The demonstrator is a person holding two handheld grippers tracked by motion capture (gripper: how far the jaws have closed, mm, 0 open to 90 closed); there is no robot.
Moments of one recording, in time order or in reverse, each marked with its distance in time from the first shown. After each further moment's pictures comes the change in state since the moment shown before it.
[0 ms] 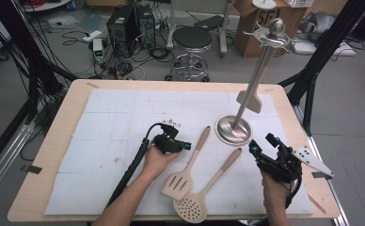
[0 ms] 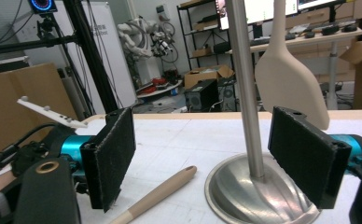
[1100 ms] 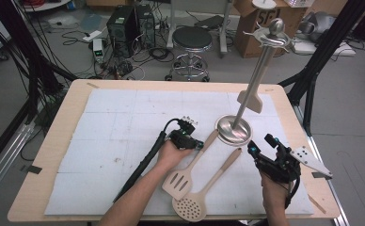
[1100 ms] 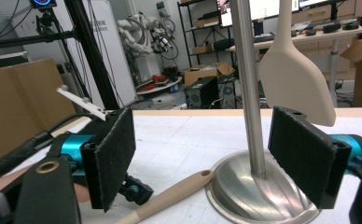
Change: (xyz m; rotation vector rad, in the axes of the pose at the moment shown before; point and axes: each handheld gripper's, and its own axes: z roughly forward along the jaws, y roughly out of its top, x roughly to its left) left arm -0.018 0.027 0.037 0.092 0.012 0.094; right arm 0.001 -0.002 0.000 0.014 -0.005 -0.001
